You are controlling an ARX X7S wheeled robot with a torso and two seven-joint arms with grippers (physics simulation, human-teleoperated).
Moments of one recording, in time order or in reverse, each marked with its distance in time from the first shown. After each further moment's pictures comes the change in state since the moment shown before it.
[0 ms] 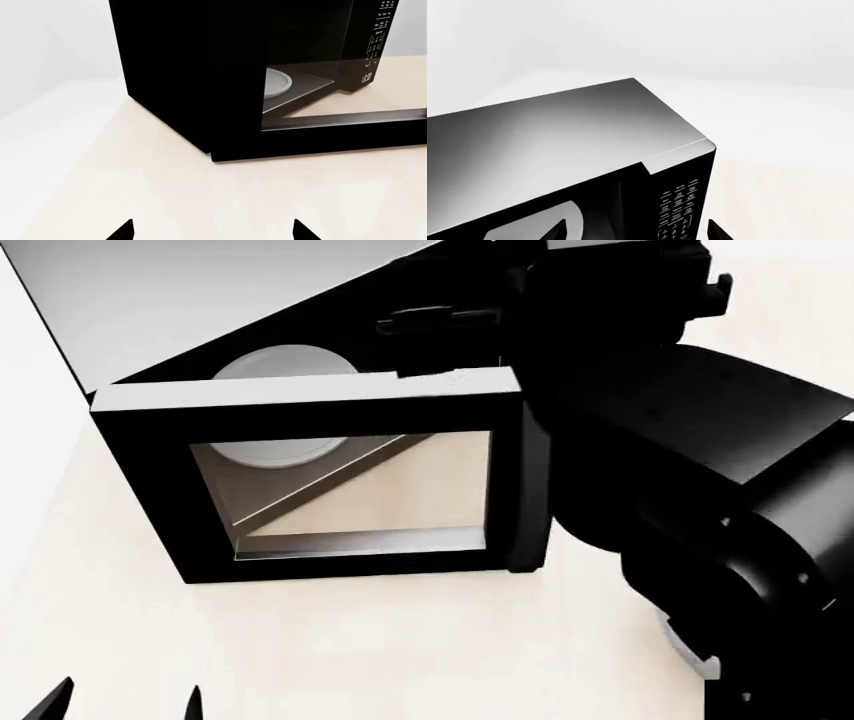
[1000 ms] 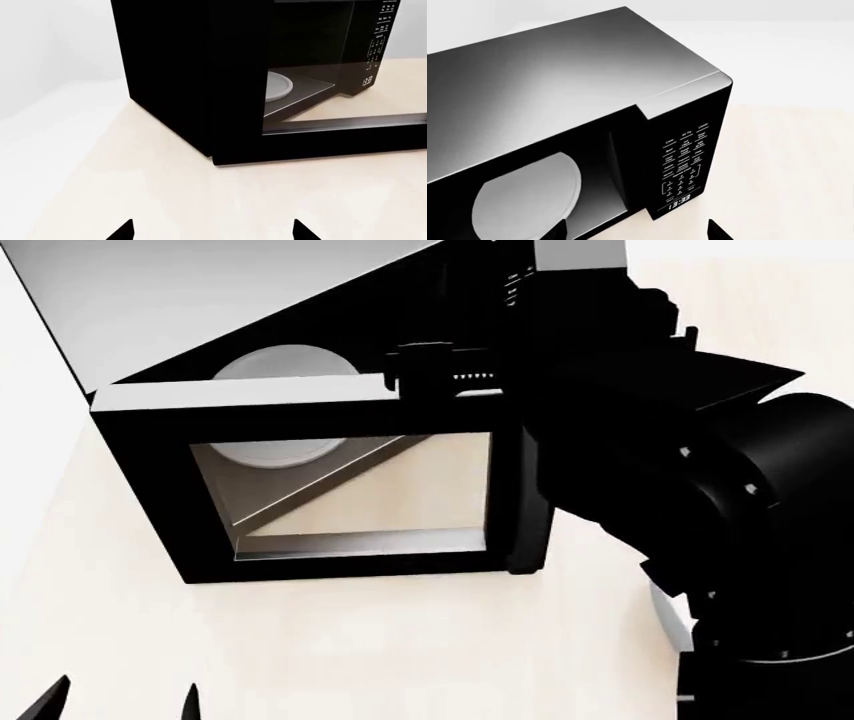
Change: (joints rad) left arm -0.001 -0.011 0.008 0.010 -0.007 0.003 -0.016; right arm 0.042 -0.040 -0.032 0.257 0.005 0.013 -0.032
